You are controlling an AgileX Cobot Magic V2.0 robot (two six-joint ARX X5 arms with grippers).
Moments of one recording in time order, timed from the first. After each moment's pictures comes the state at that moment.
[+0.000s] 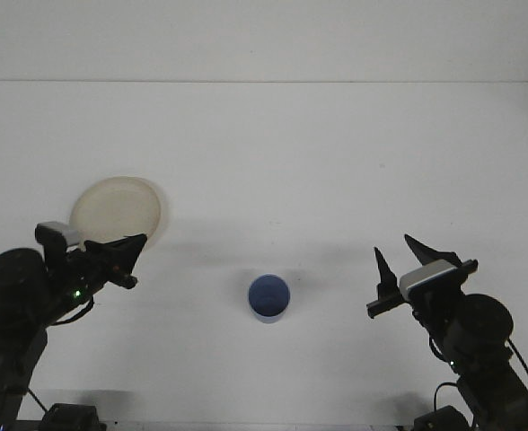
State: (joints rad) left arm -0.06 0.81 0.90 -0.32 0.58 -0.25; right arm 0.32 0.56 0.64 -0.28 -0.02 -0.10
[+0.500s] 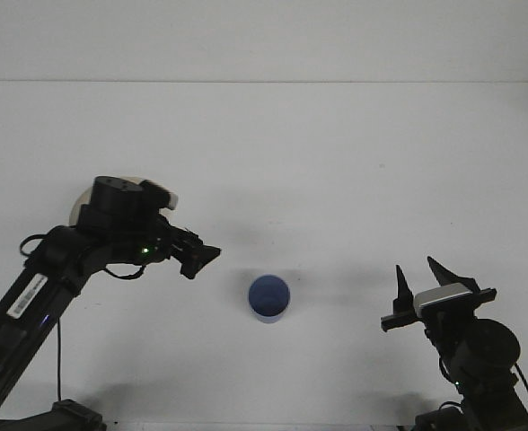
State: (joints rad) left arm -0.40 1.32 1.34 -0.78 0.50 0.00; right arm 0.23 0.41 0.54 -0.35 0.00 -0.10
